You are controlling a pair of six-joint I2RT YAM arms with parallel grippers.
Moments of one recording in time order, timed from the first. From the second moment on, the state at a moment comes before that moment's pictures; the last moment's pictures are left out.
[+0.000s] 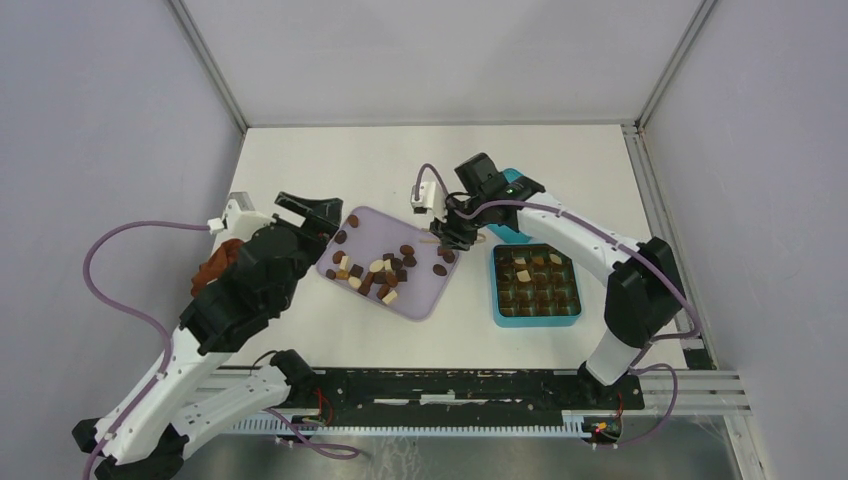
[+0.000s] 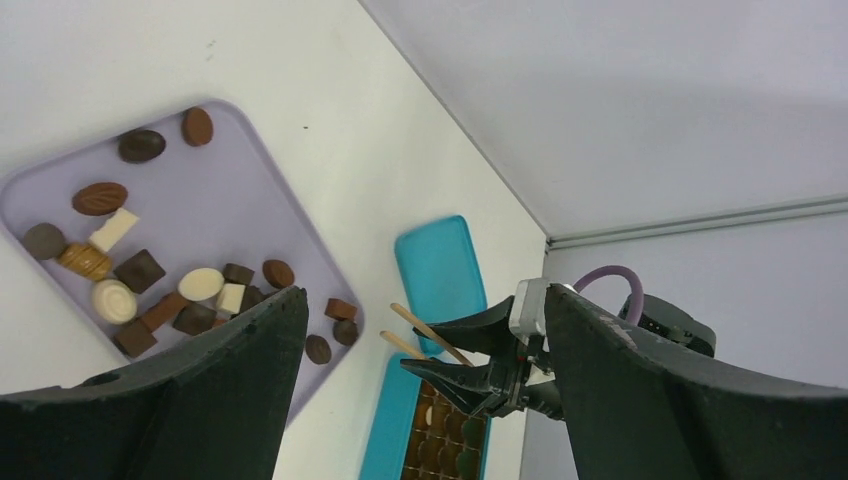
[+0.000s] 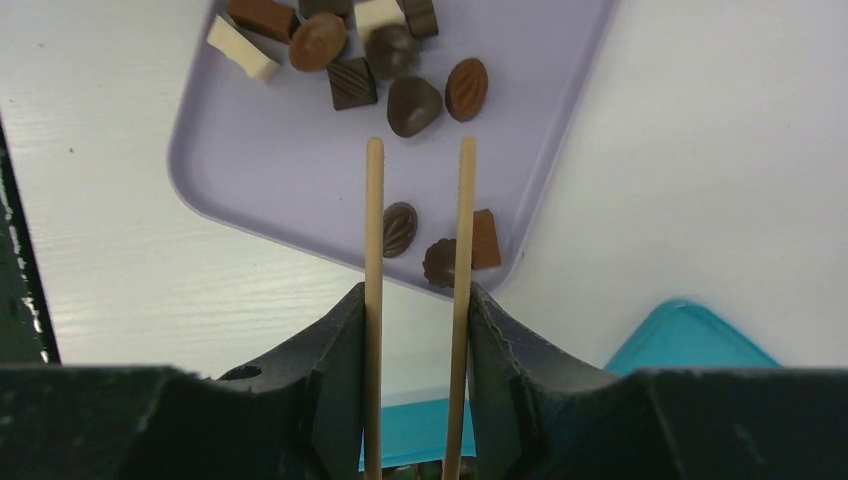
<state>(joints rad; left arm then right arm) -0.75 0.71 1.05 -0.70 -0.70 -1.20 0.66 1.67 1.39 -0.63 -0.49 -0.64</state>
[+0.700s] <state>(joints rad) -0.75 0.65 1.10 -0.87 -0.79 -1.16 0.80 2.01 1.58 -0.81 -0.23 -0.69</state>
